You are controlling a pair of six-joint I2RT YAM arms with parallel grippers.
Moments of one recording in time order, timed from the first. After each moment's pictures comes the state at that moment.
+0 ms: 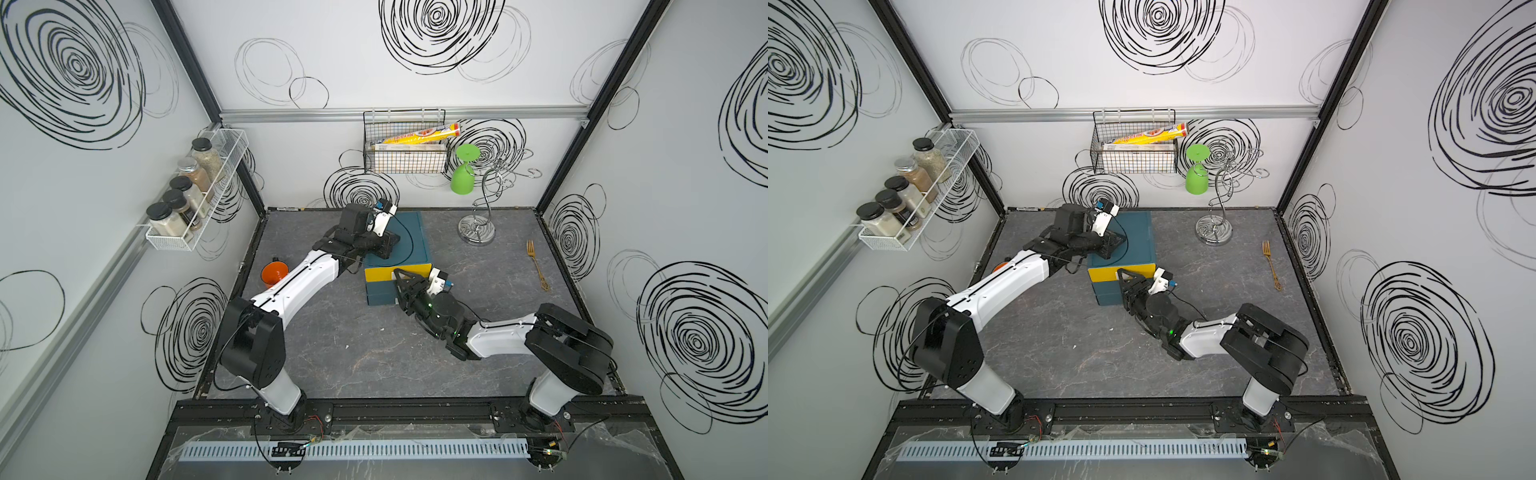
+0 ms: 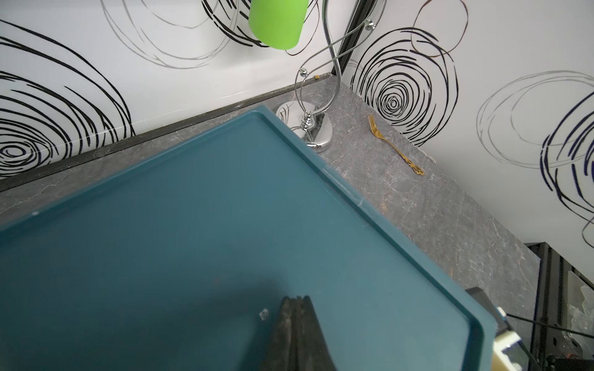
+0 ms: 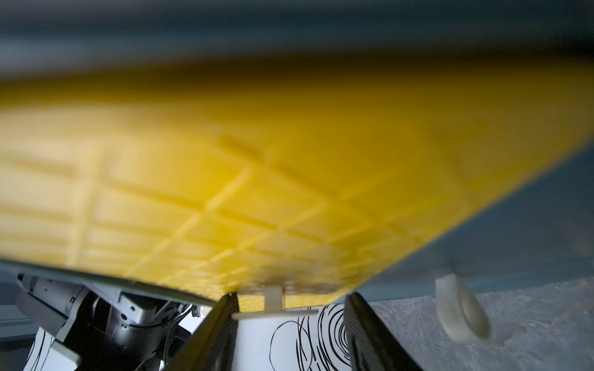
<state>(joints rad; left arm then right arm) -0.40 1.64 1.33 -0.26 0.40 -0.07 0.97 1.66 0.62 1.04 0.31 1.67</state>
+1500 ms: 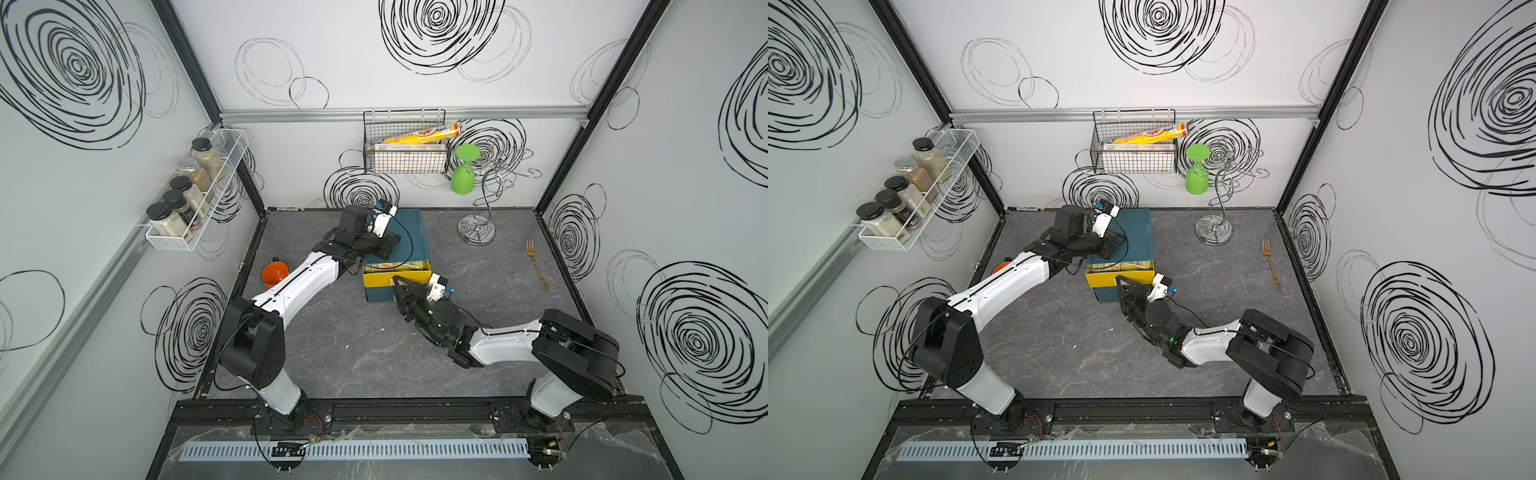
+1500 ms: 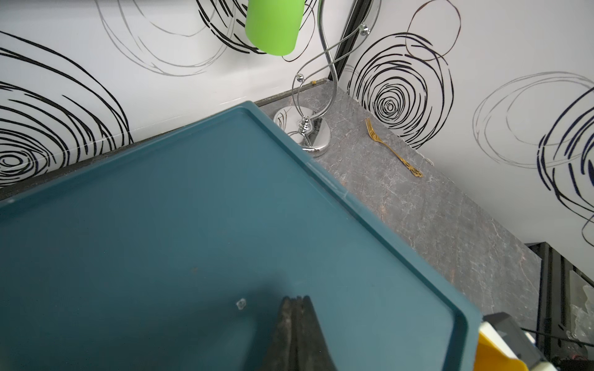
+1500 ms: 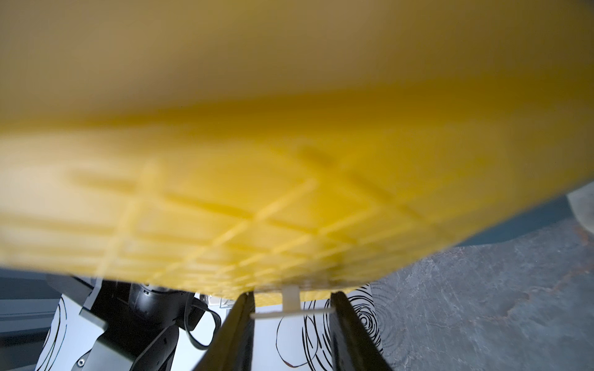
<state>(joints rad) -0.40 1.64 1.31 -0.21 0.41 -0.07 1.06 1.62 0.57 1.05 0.37 1.71</state>
